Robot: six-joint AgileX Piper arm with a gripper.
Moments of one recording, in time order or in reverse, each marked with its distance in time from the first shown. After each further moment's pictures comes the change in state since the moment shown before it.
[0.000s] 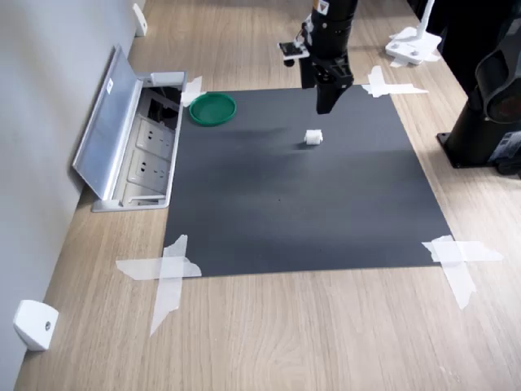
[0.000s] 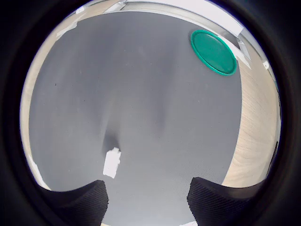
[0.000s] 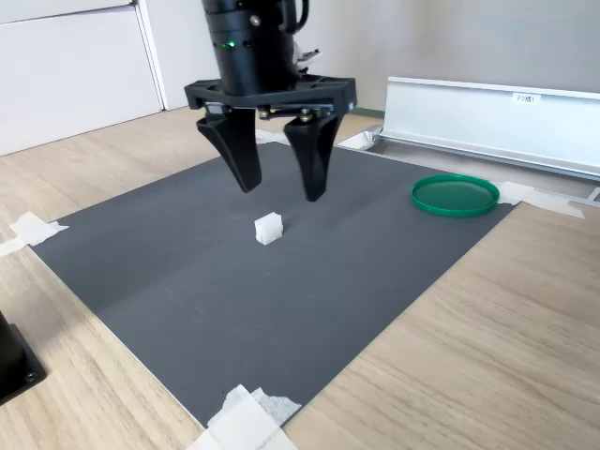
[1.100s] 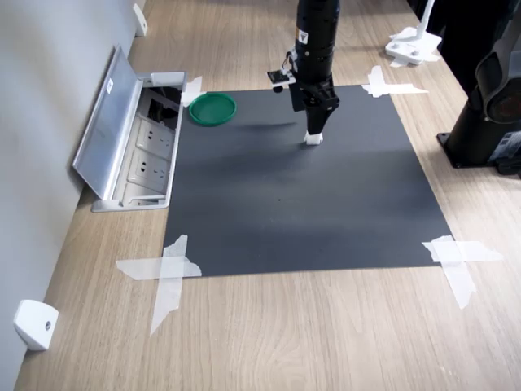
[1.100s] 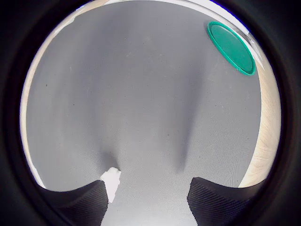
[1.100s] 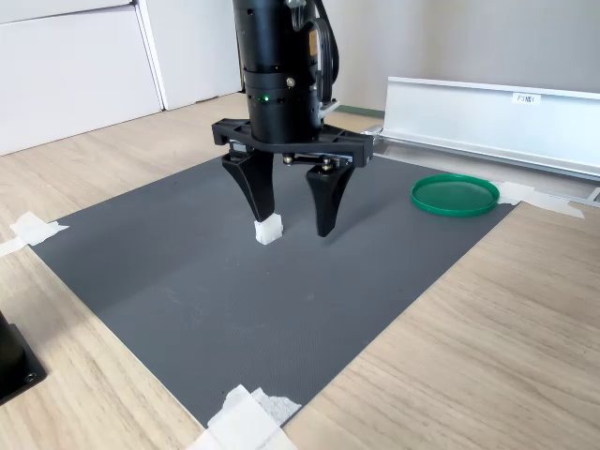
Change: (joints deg) arm -0.2 7.7 -0.2 2.0 -3.8 -1.4
